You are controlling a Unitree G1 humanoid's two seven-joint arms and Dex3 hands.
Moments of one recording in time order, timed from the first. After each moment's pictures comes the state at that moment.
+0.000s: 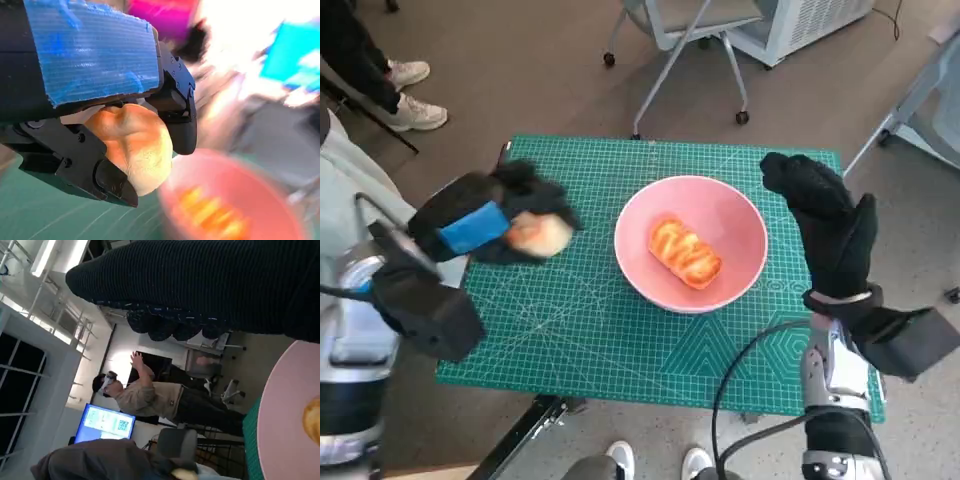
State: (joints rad) left arm -0.59 0.64 -0.07 0.08 0.23 -0.39 -0.44; right arm -0.51 -0.12 -0.16 0.49 0.35 -0.62 0.49
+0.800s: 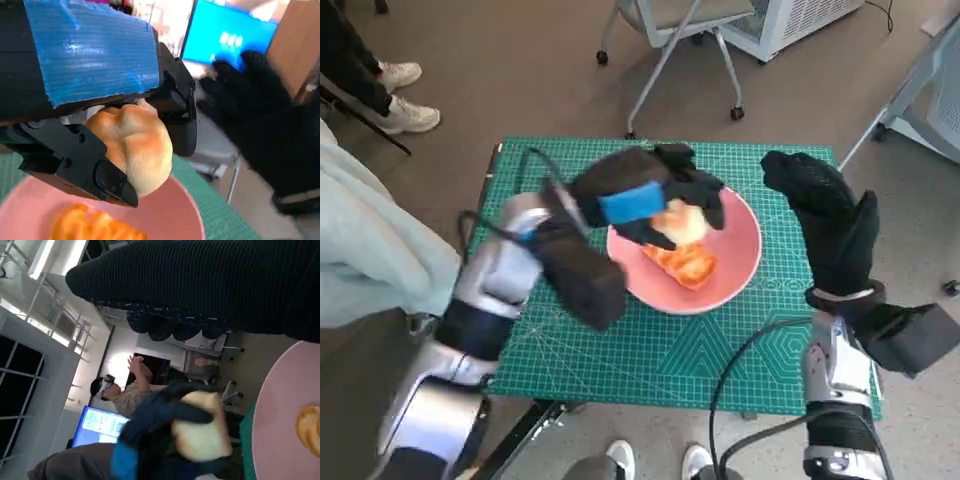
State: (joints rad) left arm -0.94 0.31 -0.34 0.59 0.41 -0.50 -0.38; right arm -0.51 -0.12 -0.18 0.48 0.35 -0.63 0.52
